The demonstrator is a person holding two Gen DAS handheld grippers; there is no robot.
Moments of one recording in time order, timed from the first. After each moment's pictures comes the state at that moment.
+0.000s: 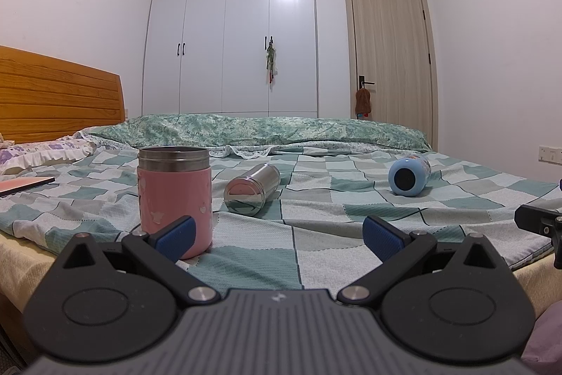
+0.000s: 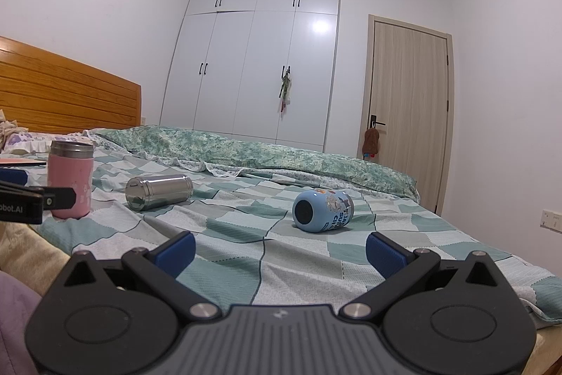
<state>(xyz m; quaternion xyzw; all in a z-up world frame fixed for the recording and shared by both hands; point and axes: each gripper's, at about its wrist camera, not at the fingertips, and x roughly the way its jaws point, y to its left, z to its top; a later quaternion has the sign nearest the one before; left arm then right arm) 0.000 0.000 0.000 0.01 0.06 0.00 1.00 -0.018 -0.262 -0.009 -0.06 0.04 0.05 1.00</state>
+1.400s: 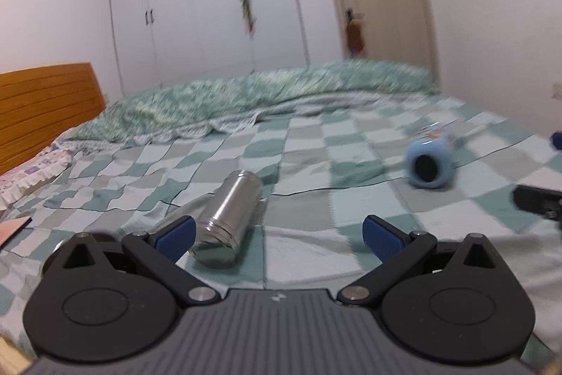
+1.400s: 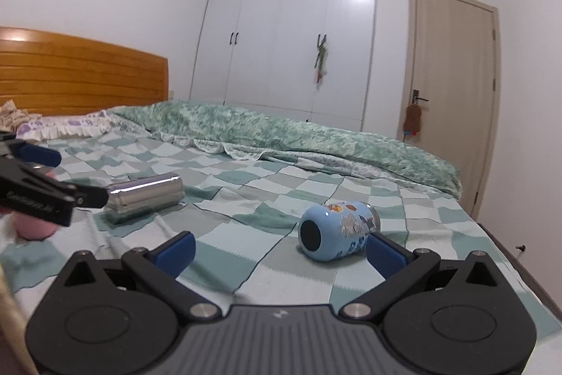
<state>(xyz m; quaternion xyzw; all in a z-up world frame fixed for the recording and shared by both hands) 0.174 -0.051 0.066 0.09 0.18 0.01 0.98 0.150 -0.296 0.047 -0.08 0.11 0.14 0.98</state>
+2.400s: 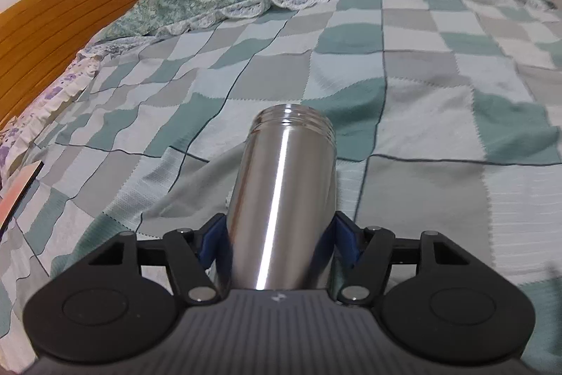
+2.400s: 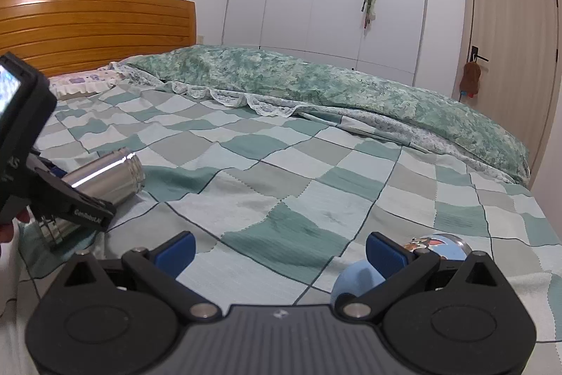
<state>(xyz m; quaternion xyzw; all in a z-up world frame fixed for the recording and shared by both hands) 0.384 -0.009 0.023 0.08 0.39 0.15 0.90 0.354 -0.236 0.034 -0.11 0.20 0.20 0.95</state>
